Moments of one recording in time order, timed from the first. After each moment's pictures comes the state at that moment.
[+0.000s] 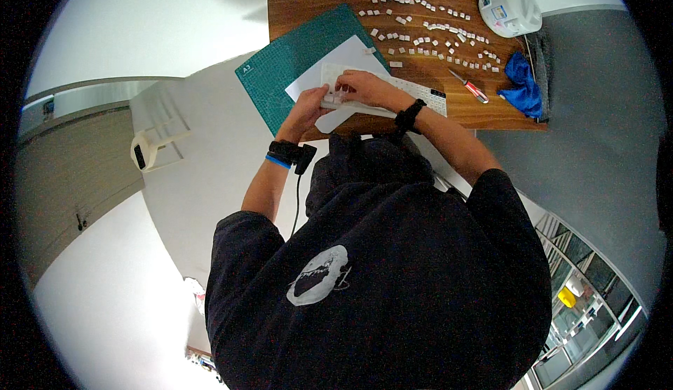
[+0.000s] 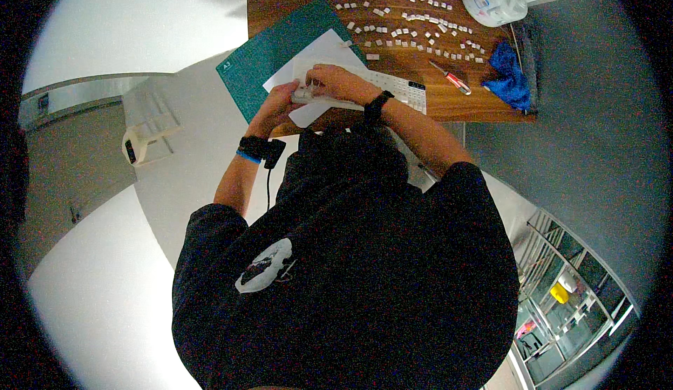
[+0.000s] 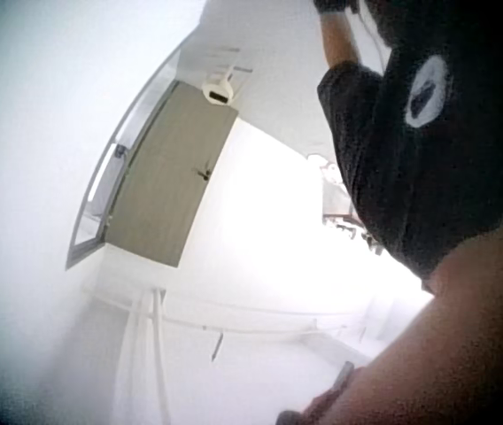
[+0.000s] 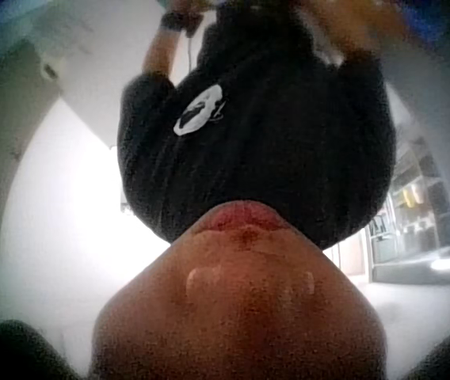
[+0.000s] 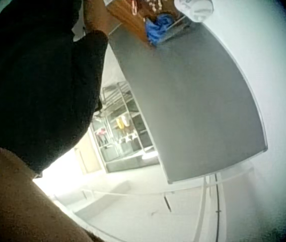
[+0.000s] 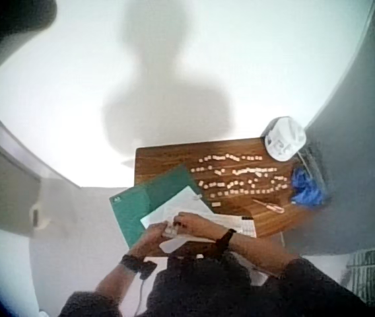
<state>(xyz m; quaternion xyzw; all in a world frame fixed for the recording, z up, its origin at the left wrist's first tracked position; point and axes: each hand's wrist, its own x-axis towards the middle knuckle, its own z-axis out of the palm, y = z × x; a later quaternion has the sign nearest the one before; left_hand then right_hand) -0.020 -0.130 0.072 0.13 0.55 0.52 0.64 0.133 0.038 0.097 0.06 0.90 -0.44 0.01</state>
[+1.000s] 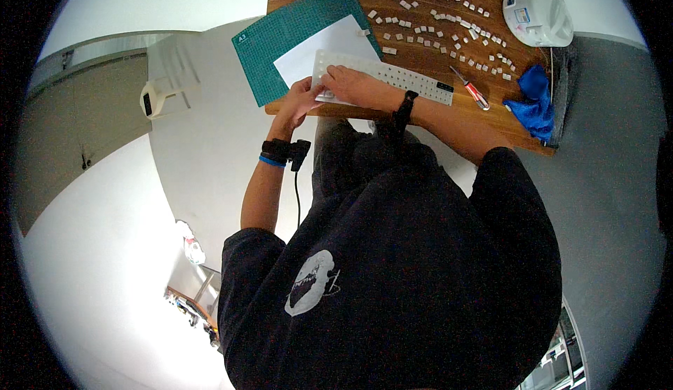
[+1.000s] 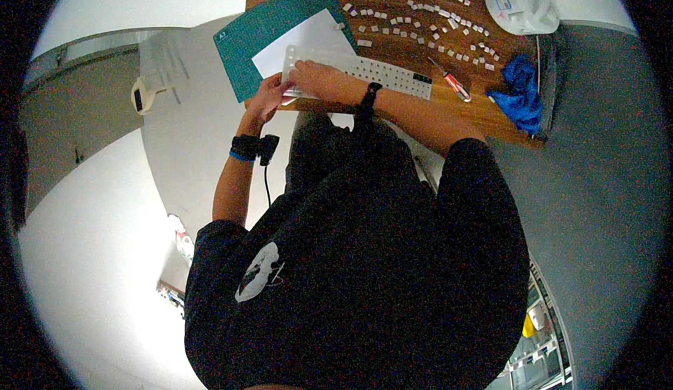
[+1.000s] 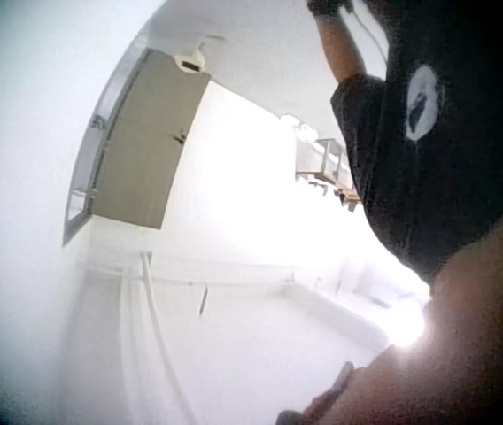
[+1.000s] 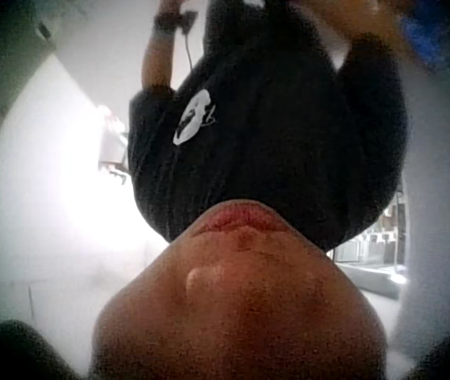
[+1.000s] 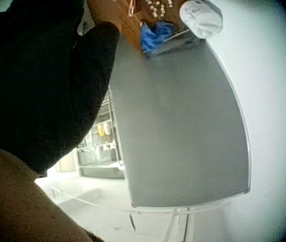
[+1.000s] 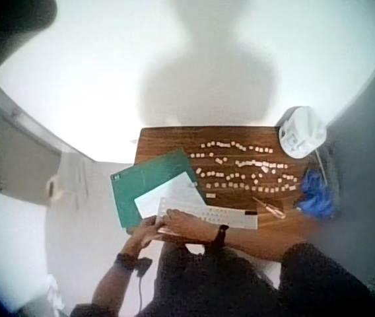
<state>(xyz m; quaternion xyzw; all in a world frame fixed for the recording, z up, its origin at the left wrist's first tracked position) 0.053 -0.109 0.107 0.09 0.69 0.44 0.56 0.176 0.062 0.097 -0.12 0.95 -0.29 -0.02</state>
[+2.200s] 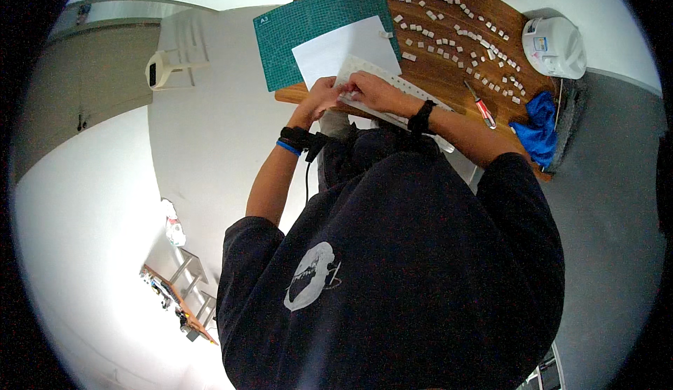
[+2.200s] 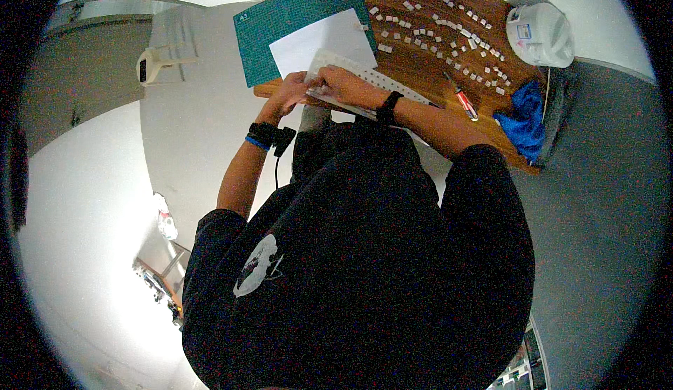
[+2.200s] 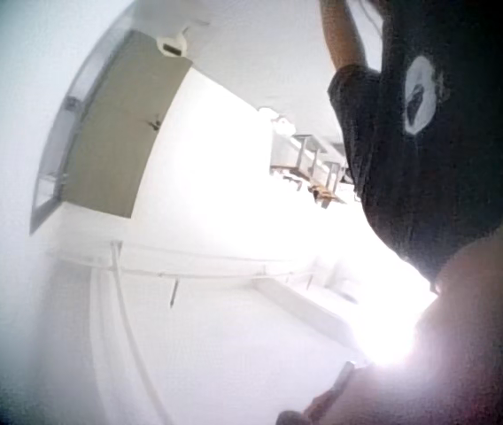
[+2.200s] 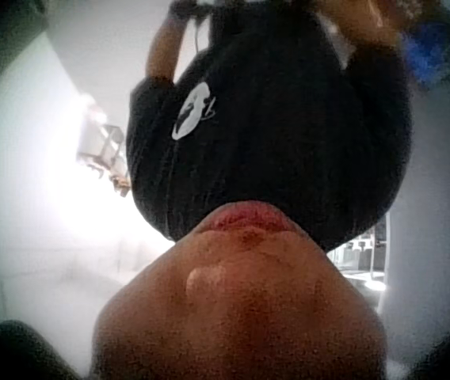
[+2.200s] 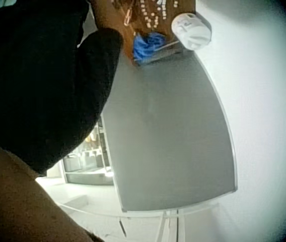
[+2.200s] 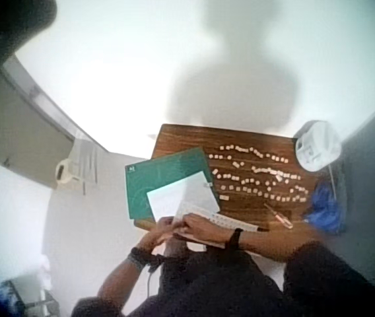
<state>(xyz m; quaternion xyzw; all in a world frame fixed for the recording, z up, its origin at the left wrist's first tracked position) 0.070 -0.122 0.082 0.06 0.69 0.46 0.55 0.186 0.052 0.094 -0.03 0.85 -0.52 0.08</state>
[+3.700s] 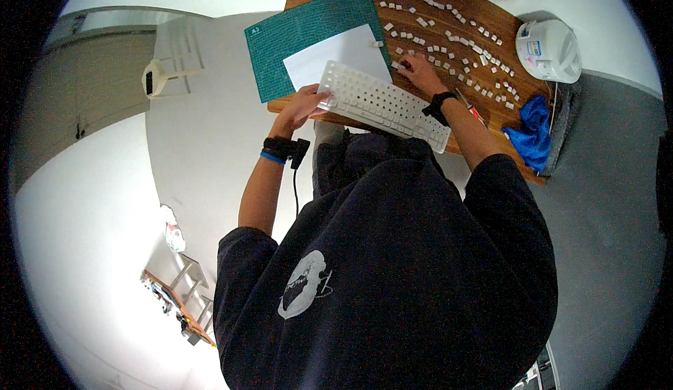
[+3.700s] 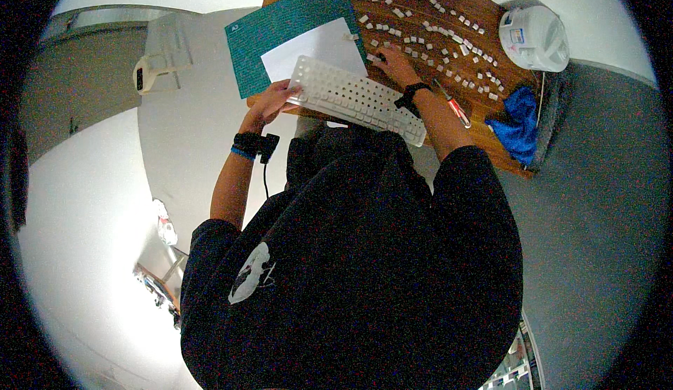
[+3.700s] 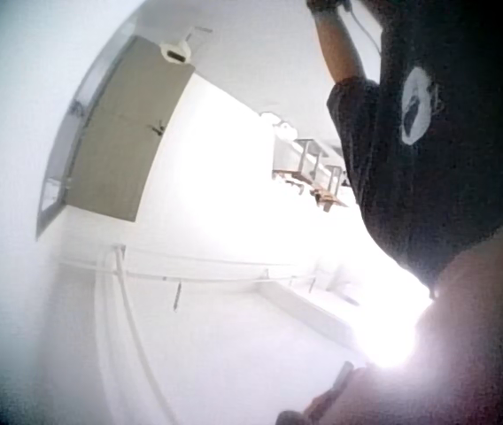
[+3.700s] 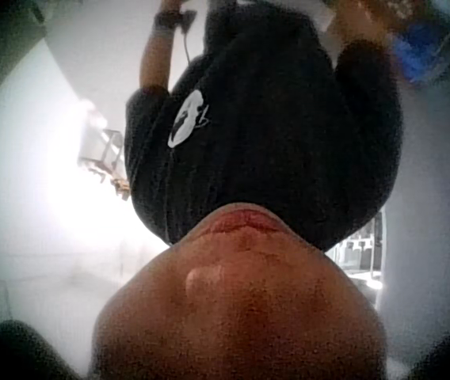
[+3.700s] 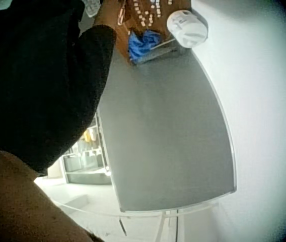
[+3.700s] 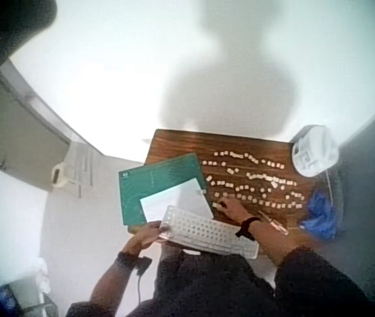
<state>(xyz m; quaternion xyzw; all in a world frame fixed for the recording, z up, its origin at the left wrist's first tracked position) 0.047 -0.116 0.101 0.02 0.69 0.43 0.58 0.222 0.205 -0.049 0.19 0.90 -0.39 0.10</state>
